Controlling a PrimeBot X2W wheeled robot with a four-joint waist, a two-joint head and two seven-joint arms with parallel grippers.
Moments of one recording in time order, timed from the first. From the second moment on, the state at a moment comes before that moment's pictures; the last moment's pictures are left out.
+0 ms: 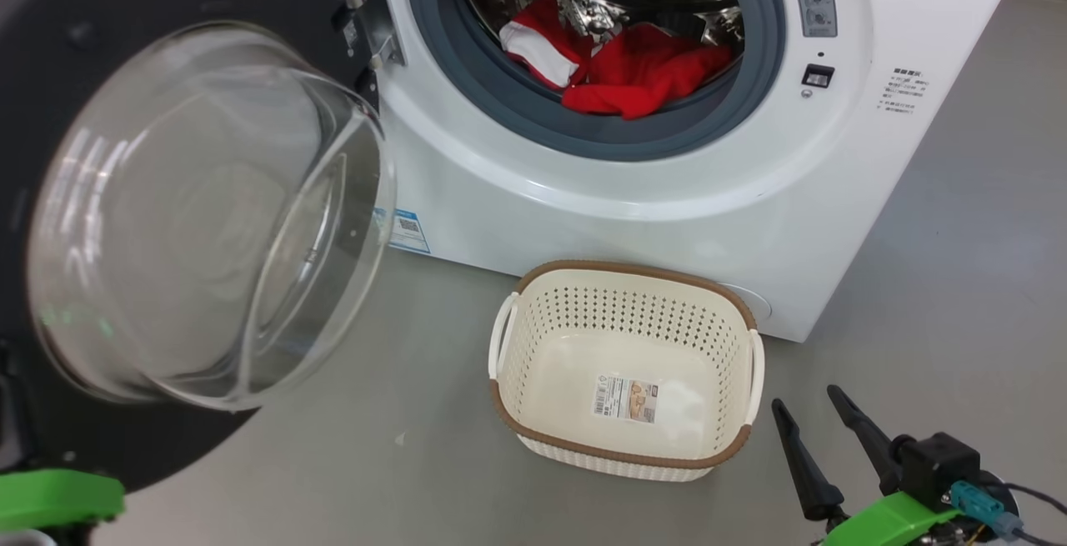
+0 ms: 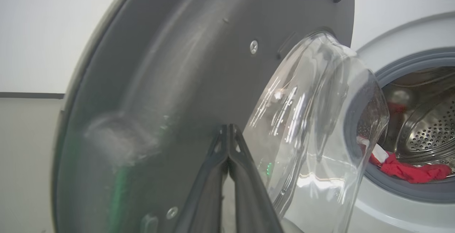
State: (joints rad) left arm -0.19 0.12 0.36 0.31 -0.33 -0.06 -0.26; right arm -0.01 -0.13 0.12 0.36 0.33 0.12 -0.25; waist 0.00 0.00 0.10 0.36
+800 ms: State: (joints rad) left arm -0.45 0.21 0.59 0.63 -0.21 -0.12 -0.26; right arm -0.07 -0.15 0.13 0.35 0.31 0.12 -0.25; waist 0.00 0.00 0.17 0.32
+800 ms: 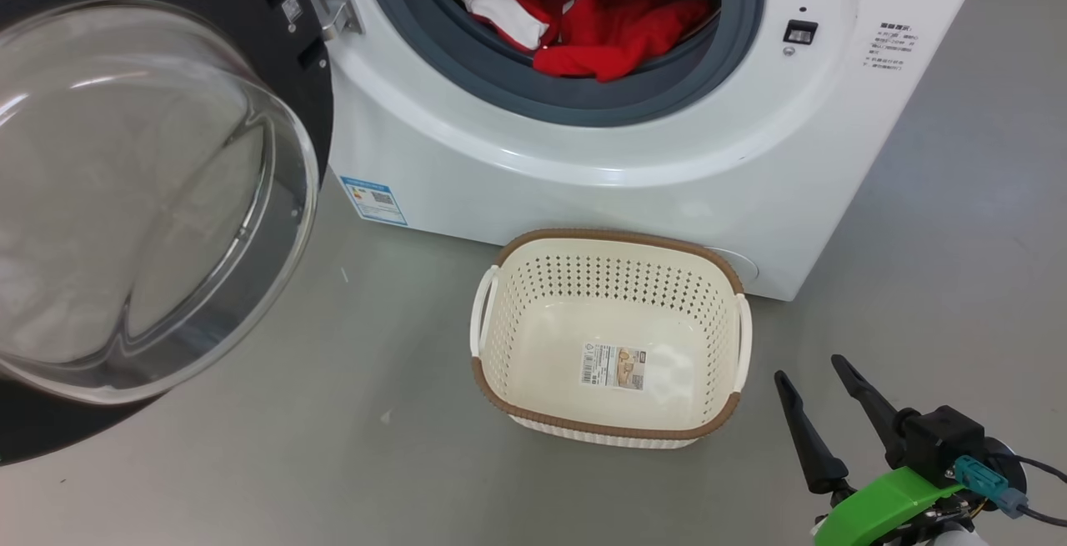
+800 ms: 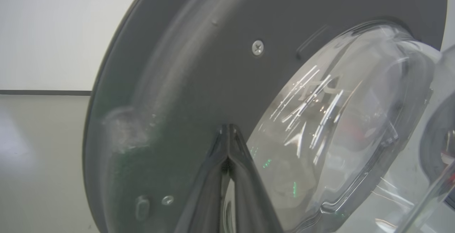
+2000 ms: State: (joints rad) left arm -0.14 0.12 0.42 0.38 -0.36 -0.13 -0.26; right arm -0.04 -0.14 0.12 0.35 0.31 0.12 -0.25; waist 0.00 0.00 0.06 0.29
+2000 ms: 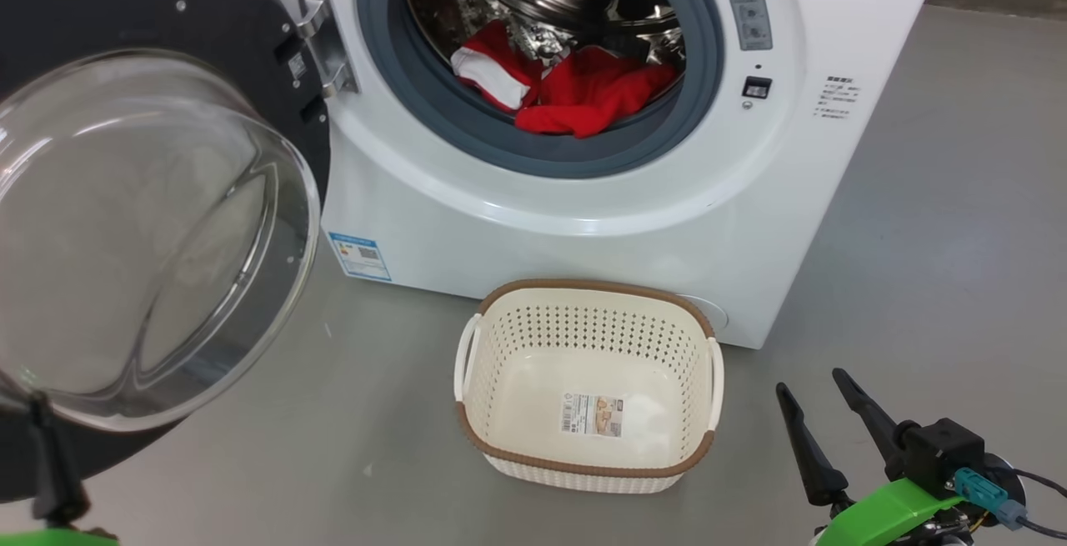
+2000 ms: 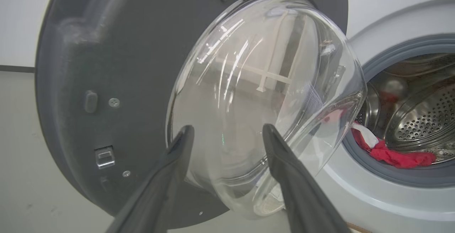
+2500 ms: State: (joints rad) left arm -0.01 0.08 0.24 0.25 -0.35 -0.13 -0.26; right arm -0.02 -0.12 0.07 0.34 0.31 0.12 -0.25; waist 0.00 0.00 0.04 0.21
